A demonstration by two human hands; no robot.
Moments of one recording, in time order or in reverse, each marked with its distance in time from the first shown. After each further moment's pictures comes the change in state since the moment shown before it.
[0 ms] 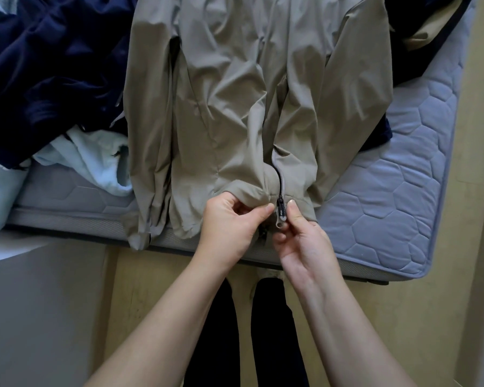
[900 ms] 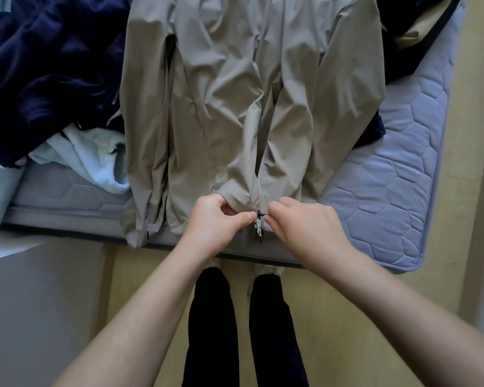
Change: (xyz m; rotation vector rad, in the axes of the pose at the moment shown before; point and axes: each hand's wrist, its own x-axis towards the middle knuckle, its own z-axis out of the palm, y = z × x) left_hand 0.008 -0.004 -0.025 0.379 -0.082 -0.152; right_hand 0.000 -0.033 -0.008 -2.305 -0.358 -1.080
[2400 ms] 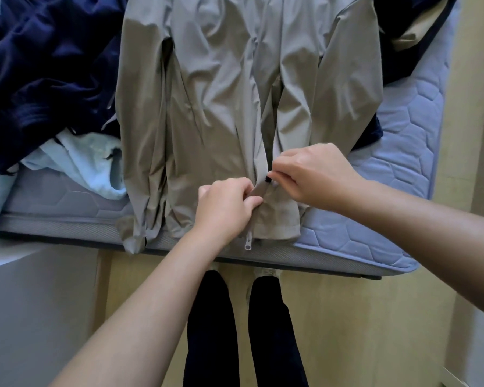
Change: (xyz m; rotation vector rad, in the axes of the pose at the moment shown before) left_hand 0.042 0.006 0.009 0.743 0.066 0.339; right_hand 0.067 0.051 -0.030 -0.073 0.112 -0.270
